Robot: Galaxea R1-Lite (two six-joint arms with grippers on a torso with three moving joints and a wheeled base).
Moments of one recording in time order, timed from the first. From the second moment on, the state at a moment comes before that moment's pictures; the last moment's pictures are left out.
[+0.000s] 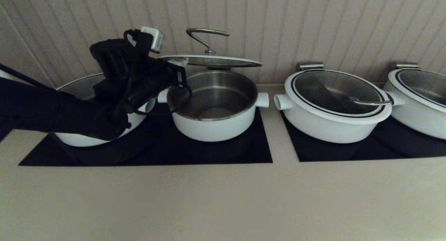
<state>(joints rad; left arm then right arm) -0.31 1.94 -1.25 -0.90 -0.11 0.09 -0.02 0.00 0.00 0.00 0.04 -0.11</state>
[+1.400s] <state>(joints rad) -0.31 2.00 -1.46 -0.95 -0.11 0.10 -0.02 0.00 0.00 0.00 0.04 -0.11</state>
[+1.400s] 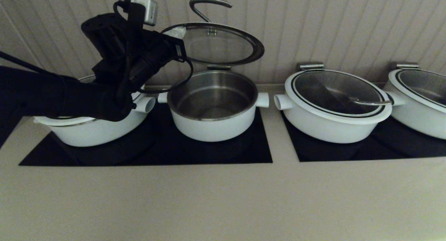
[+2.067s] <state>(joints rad) -0.31 2.02 -1.48 -0.95 -0.11 0.11 -0.02 0.00 0.00 0.00 0.04 -0.11</state>
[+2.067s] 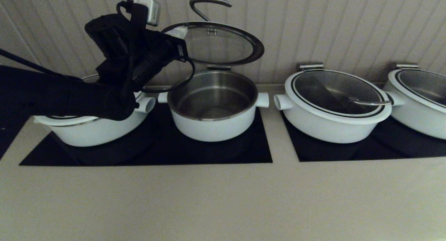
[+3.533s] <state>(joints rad) -0.31 2.09 -1.60 -0.95 -0.08 0.18 -0.02 0.00 0.00 0.00 0.04 -0.11</state>
